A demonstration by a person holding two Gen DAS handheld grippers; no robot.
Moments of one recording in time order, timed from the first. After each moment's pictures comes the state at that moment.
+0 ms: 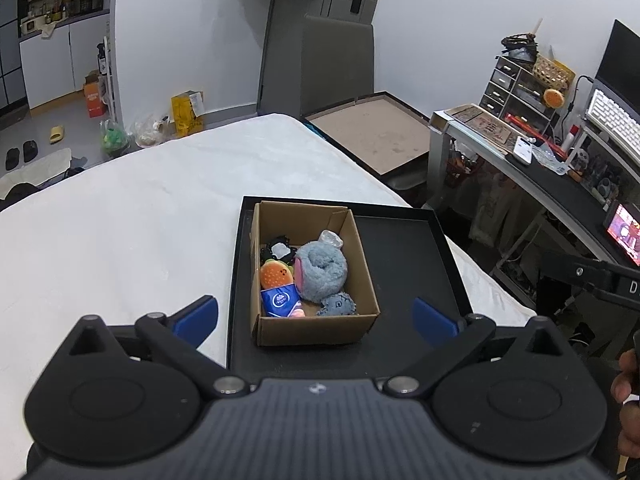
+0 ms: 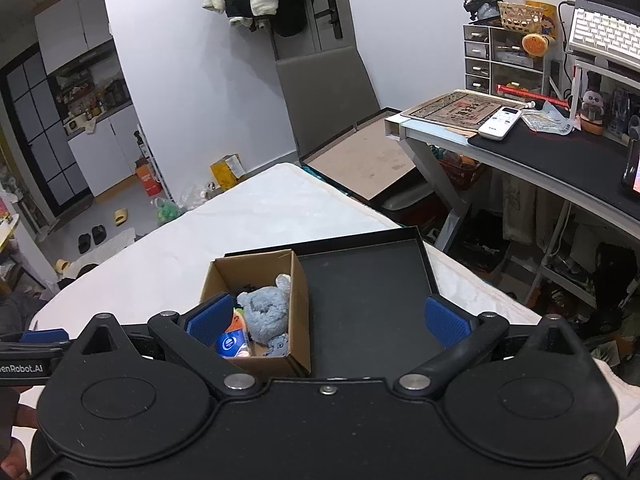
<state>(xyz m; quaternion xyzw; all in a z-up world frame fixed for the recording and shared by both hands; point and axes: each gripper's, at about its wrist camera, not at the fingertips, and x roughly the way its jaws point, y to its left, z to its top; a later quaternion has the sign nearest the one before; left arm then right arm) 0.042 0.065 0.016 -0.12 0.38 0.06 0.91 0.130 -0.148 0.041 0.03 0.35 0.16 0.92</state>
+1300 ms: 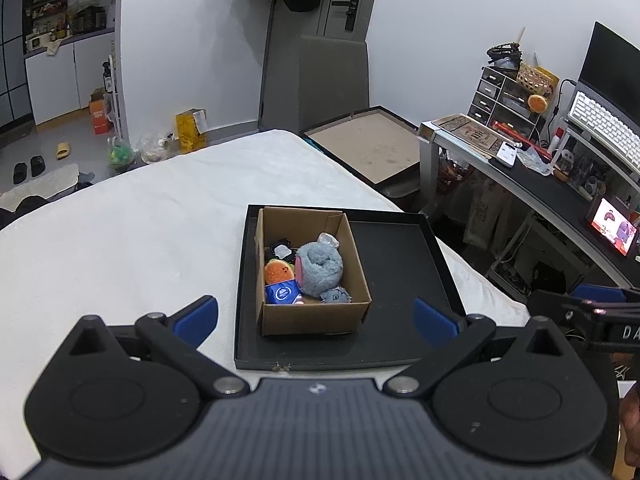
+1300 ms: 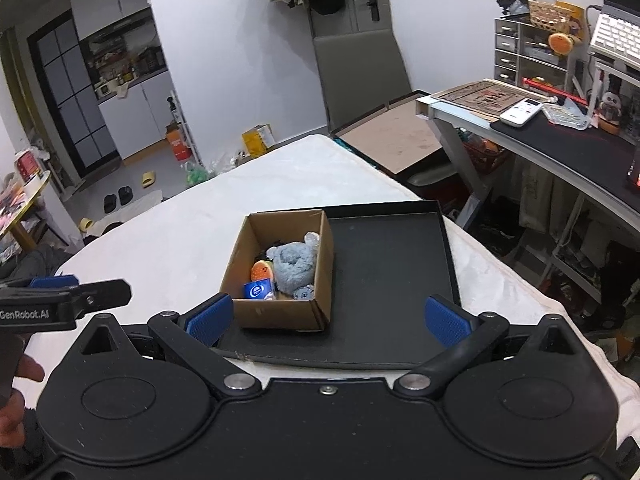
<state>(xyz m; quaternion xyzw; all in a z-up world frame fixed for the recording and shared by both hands) -0.008 0.052 0.035 -0.10 0.36 0.07 0.93 0.084 -0.154 0.053 0.00 0.38 0.21 0.90</state>
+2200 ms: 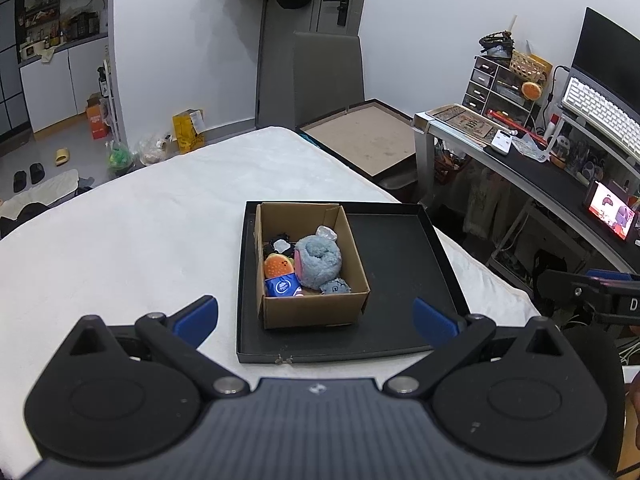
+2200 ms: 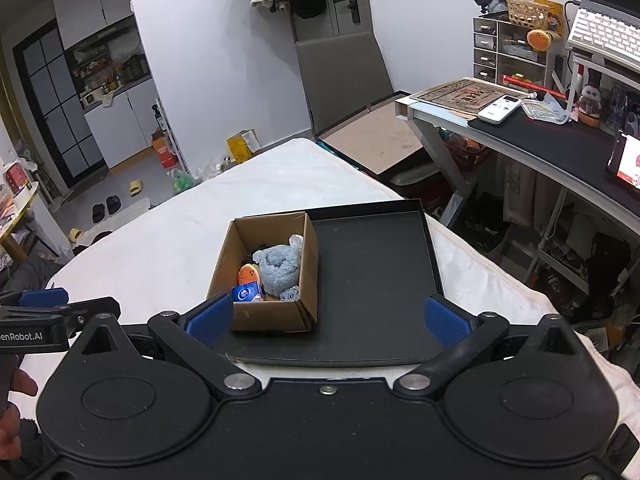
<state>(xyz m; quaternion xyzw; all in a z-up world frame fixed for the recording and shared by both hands) -0.012 0.043 0.037 -0.09 0.37 0.06 0.92 0.080 -0.164 0.056 0.01 0.38 0.19 0.91</state>
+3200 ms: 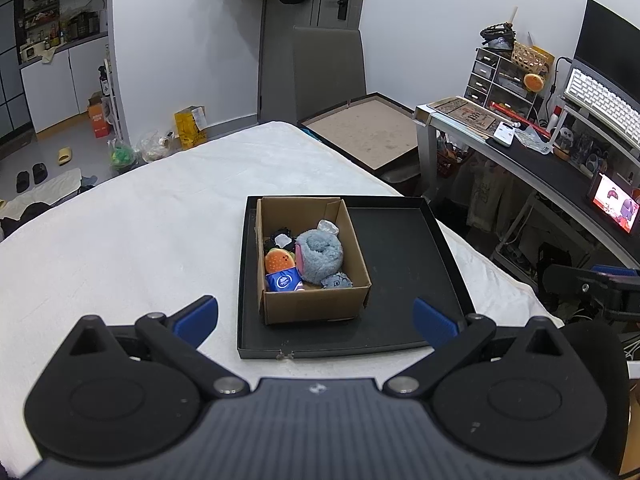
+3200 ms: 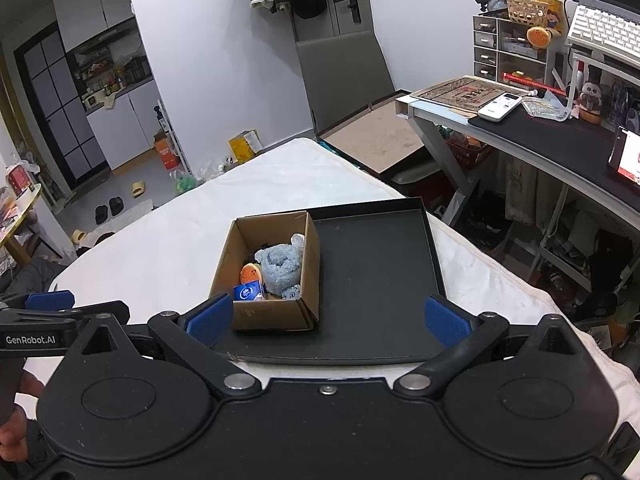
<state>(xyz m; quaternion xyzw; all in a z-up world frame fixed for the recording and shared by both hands) -0.011 0.038 0.032 -0.08 0.37 0.07 0.92 0.078 -0.169 0.055 0.02 0.38 0.19 0.91</state>
